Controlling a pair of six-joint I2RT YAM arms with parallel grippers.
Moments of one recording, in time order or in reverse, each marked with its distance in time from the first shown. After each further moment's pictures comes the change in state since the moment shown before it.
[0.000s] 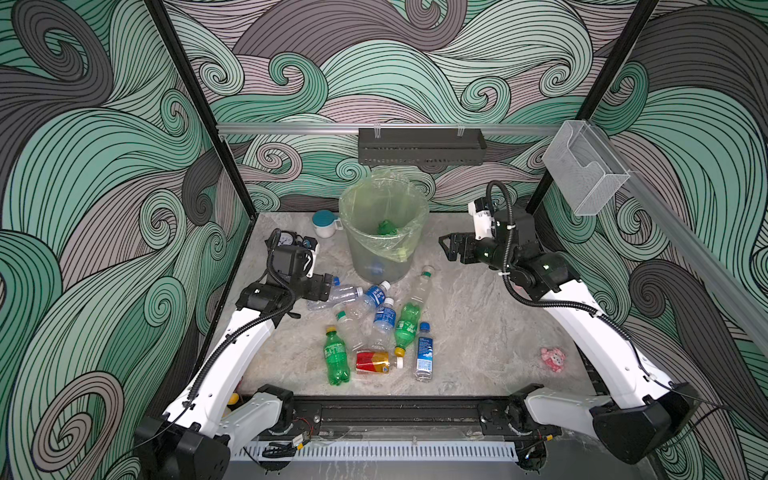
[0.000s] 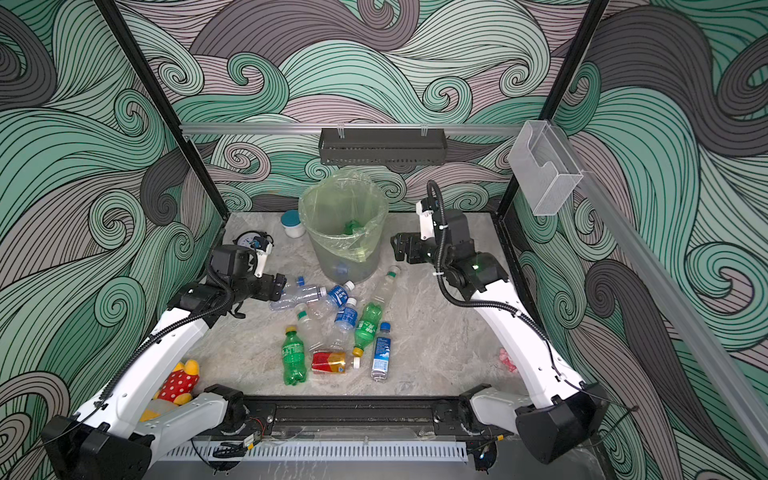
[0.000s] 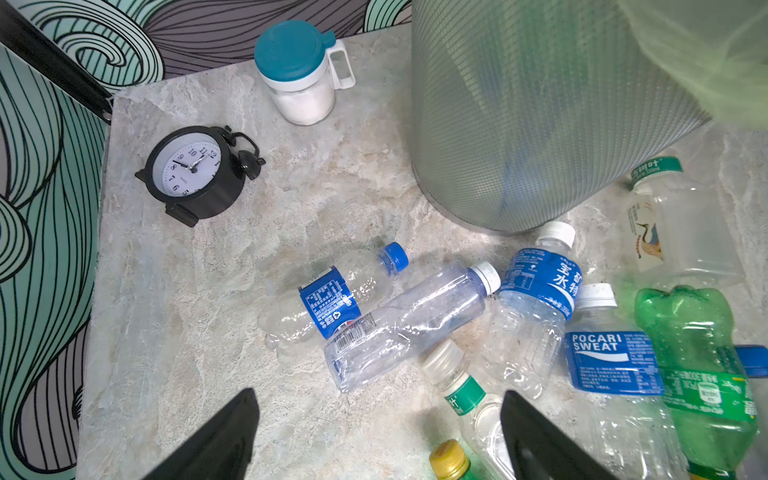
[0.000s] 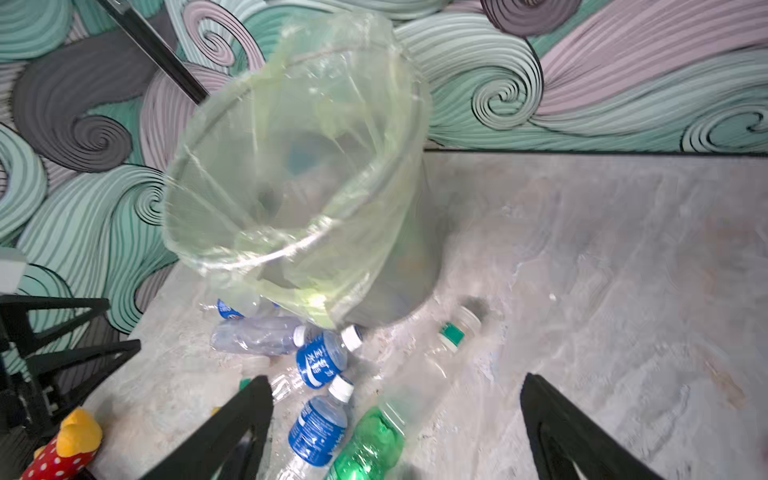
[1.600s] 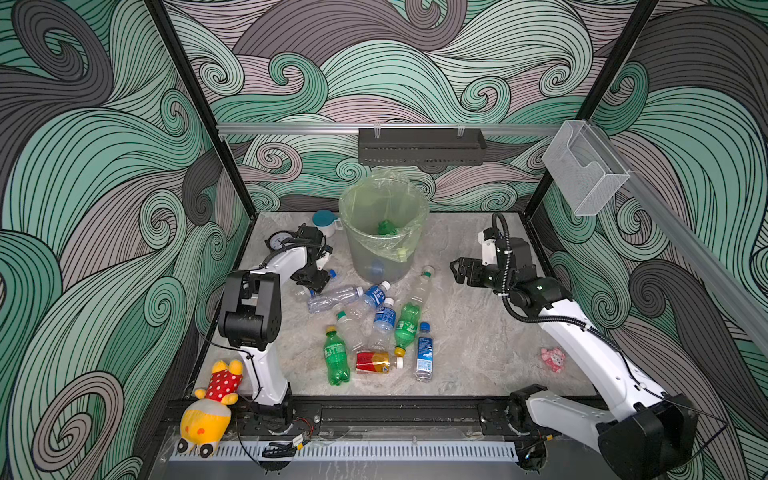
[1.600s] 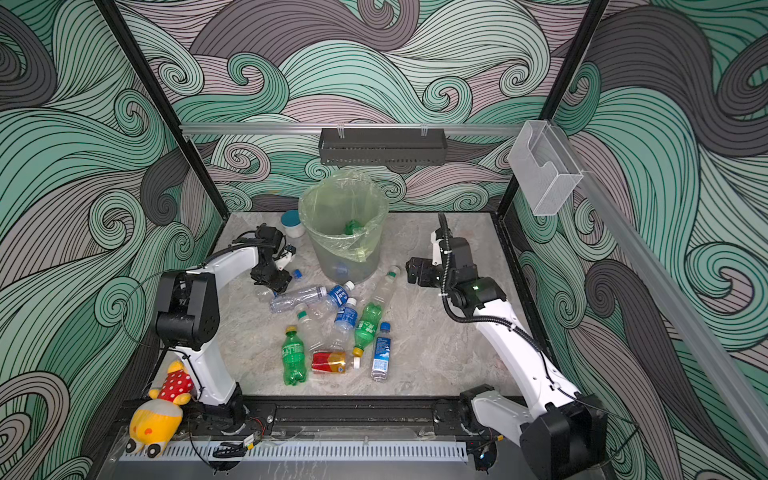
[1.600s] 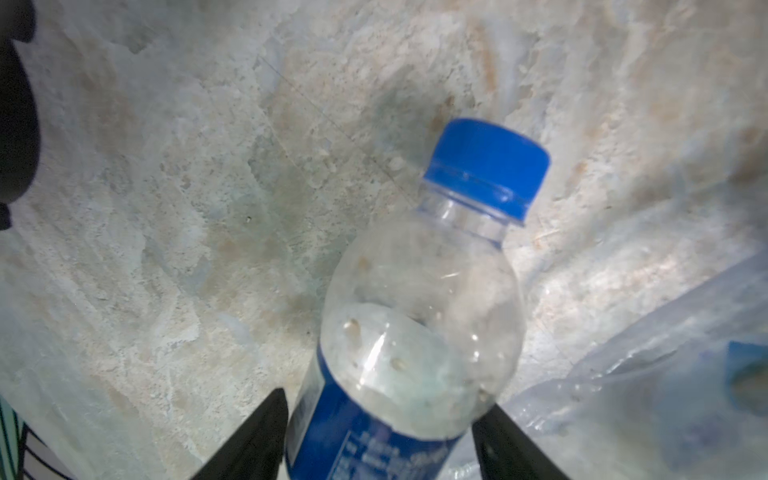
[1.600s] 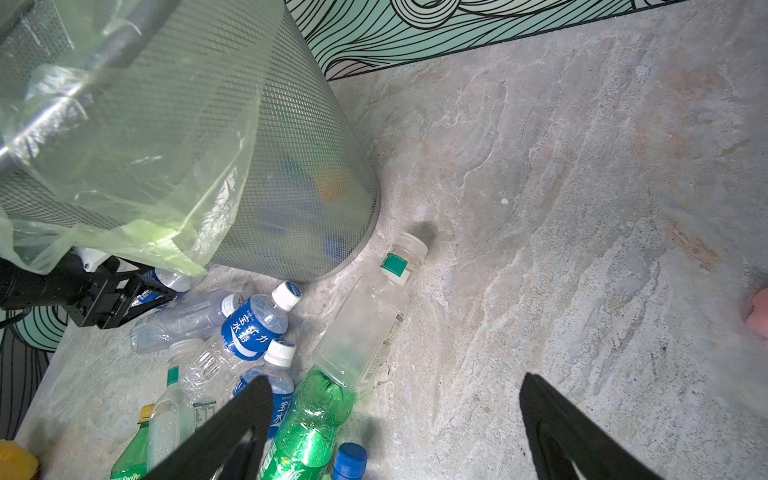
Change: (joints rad) left arm 0.141 0.813 0.333 -0.117 -0.048 0.336; right arm -0.080 -0.095 -0.294 0.090 0.014 0.069
